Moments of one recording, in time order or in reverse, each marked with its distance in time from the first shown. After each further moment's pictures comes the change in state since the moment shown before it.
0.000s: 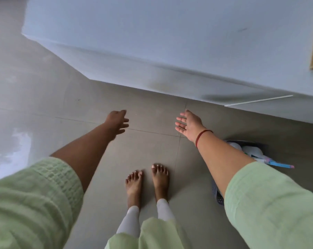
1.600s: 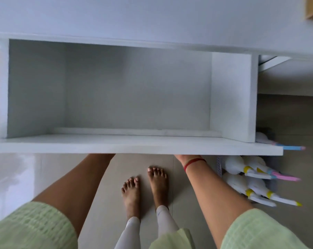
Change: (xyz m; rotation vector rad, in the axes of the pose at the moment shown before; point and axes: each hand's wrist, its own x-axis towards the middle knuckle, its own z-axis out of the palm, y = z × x) left_hand -0.025 -0.235 0.095 1.181 0.003 0.117; right_hand 0.030 0.258 -0.015 -1.506 0.317 -0.759
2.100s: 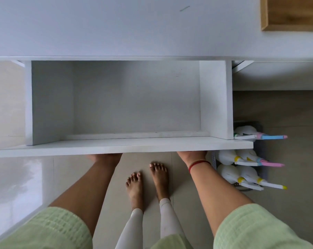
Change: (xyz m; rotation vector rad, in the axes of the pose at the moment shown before) left_hand -0.045 0.013 -0.021 0.170 0.033 0.062; right_hand -0.024 0.009 -0.079 0.608 -0.165 0.169
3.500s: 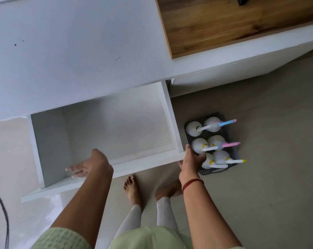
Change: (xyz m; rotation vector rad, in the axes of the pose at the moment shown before) left_hand -0.105 0.078 -0.045 -0.068 0.083 -0.036; right_hand -0.088 0.017 -0.215 1.542 0.615 0.806
